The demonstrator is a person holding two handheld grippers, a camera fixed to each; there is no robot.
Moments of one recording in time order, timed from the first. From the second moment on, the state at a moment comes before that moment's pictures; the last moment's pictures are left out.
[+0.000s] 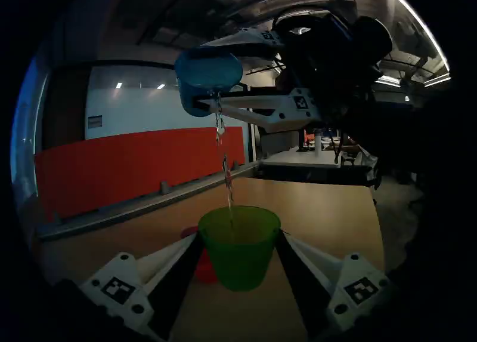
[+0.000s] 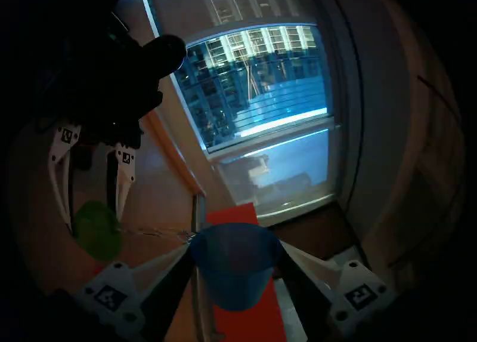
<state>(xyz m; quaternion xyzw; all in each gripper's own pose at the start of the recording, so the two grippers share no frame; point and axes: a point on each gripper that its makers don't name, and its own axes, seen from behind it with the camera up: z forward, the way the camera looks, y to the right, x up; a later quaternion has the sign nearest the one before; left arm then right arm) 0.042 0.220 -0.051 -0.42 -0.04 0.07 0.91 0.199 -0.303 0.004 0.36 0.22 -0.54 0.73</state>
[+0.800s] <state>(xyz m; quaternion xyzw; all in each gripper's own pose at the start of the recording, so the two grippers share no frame) 0.042 0.220 -0.051 -0.41 -0.04 0.06 0.91 0.207 -0.305 0.008 0.34 0.24 -0.58 0.70</state>
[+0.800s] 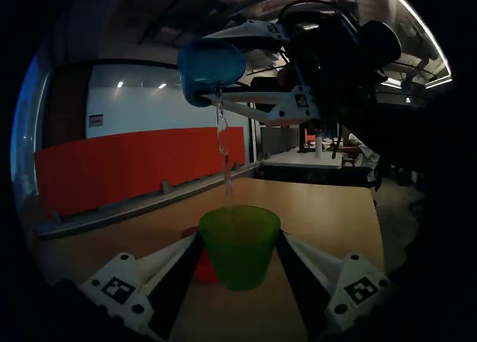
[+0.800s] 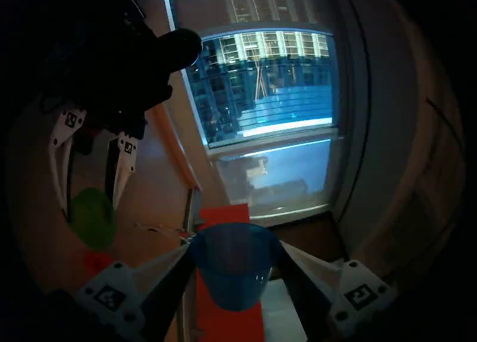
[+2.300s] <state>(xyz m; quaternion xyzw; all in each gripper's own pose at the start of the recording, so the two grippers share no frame) 0.045 0.218 -0.047 -0.41 -0.04 0.05 0.91 0.214 -0.314 0.007 0.31 0.28 -0.66 0.62</state>
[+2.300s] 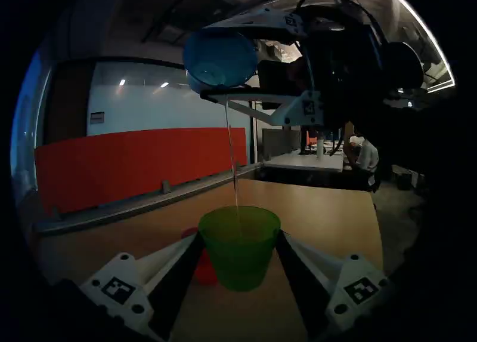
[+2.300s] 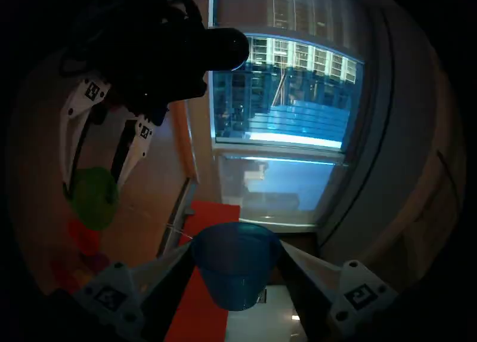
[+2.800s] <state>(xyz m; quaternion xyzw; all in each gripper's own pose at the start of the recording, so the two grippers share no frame) 0.048 0.215 -0.047 -0.41 -0.04 0.05 0.91 0.213 -0.315 0.002 0.32 0.27 -0.62 0.67</state>
